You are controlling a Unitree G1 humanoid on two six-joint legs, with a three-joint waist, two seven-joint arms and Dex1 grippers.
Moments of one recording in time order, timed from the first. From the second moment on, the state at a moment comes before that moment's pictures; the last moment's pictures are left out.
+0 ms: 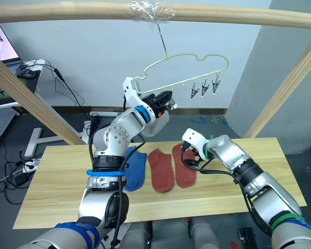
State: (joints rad) left arm -0.88 -0.01 0.23 0.24 -0.51 0.72 -0.20; right arm -0.83 -0.42 0.61 0.46 0.10 0.62 0.75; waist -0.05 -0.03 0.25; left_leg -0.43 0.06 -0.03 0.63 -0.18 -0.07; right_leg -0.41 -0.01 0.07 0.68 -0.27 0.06
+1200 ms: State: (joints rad) left arm -0.86 0.01 0.30 0.15 -0.61 0.87 -0.14; right arm -0.93 -0.23 0.42 0.98 -0.15 0.36 0.81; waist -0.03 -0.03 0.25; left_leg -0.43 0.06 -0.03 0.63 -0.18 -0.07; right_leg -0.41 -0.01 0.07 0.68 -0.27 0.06
